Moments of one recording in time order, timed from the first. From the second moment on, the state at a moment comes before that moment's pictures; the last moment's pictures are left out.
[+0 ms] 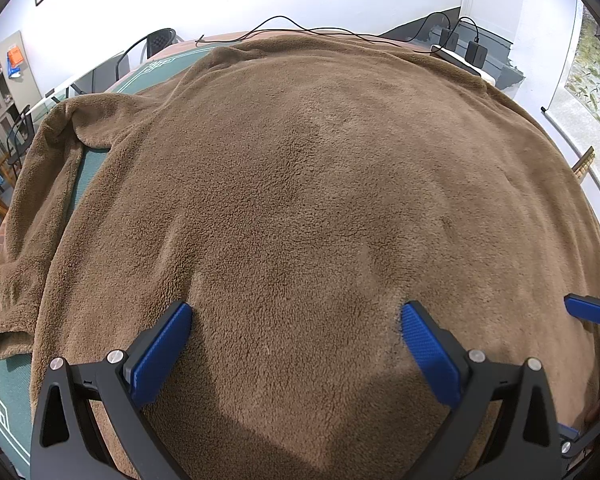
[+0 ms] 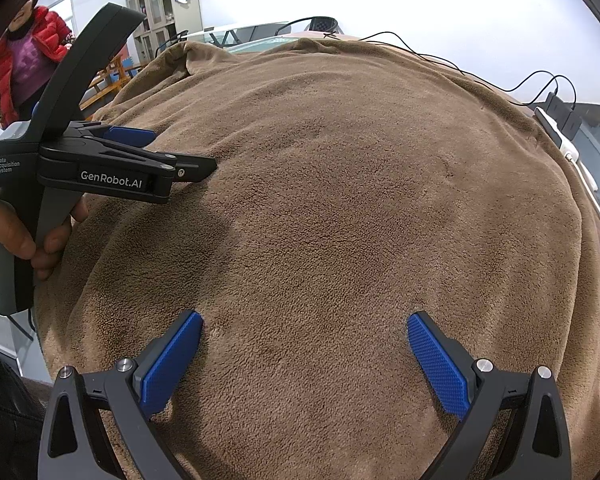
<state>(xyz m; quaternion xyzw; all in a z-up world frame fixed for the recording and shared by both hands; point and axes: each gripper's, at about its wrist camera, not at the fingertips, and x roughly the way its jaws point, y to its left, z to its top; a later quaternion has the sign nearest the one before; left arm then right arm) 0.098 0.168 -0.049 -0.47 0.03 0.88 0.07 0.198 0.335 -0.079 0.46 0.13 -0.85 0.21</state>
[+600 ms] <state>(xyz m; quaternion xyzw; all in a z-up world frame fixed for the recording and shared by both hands) 0.098 0.169 -0.049 -0.47 0.03 0.88 0.07 0.196 0.335 -0.079 0.46 0.13 -0.85 0.21</state>
